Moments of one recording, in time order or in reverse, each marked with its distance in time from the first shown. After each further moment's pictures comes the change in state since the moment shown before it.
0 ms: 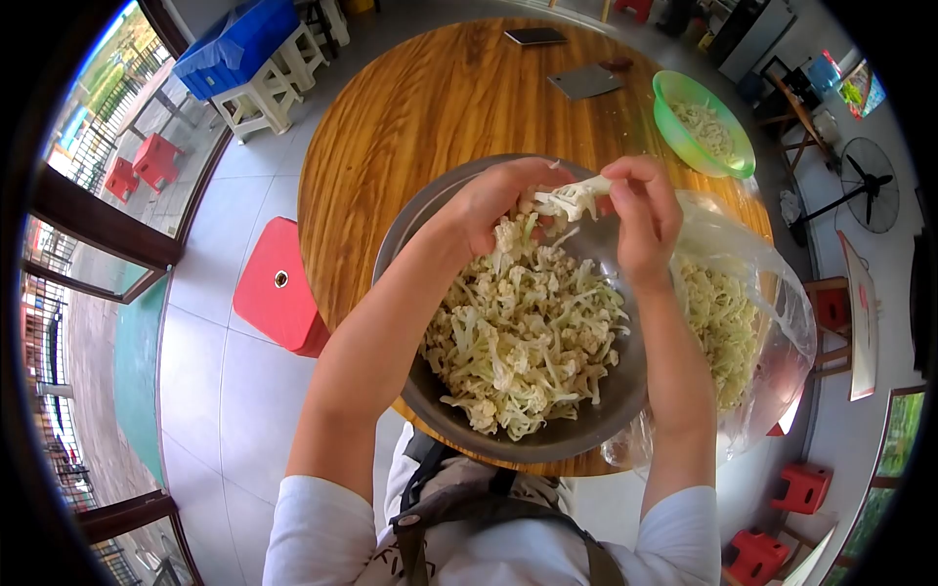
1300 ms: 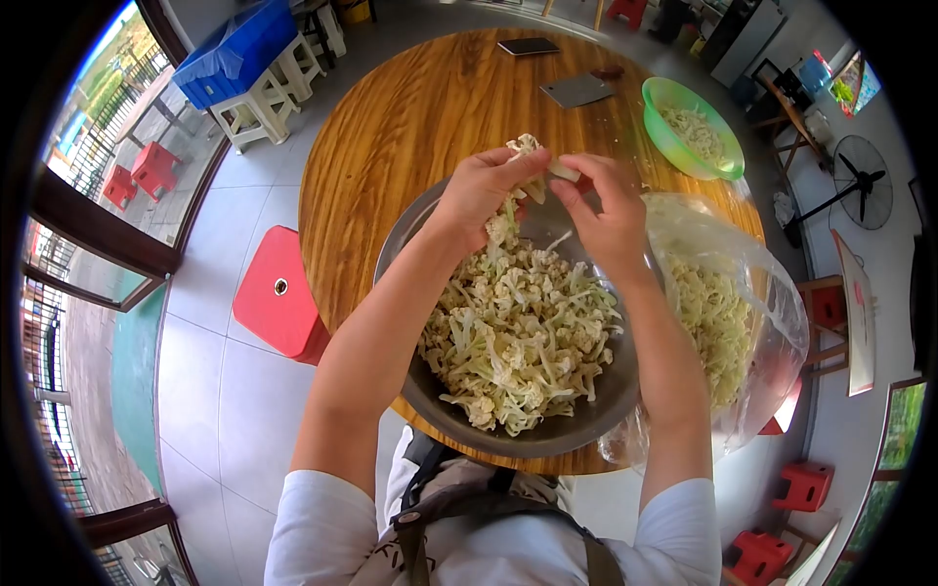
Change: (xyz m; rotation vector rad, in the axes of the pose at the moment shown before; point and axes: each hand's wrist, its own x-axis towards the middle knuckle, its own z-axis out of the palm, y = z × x) left_hand -0.003 0.003 0.003 0.066 0.222 0.277; right_hand 0.005 0.004 0.014 -0.613 -0.027 -0.190
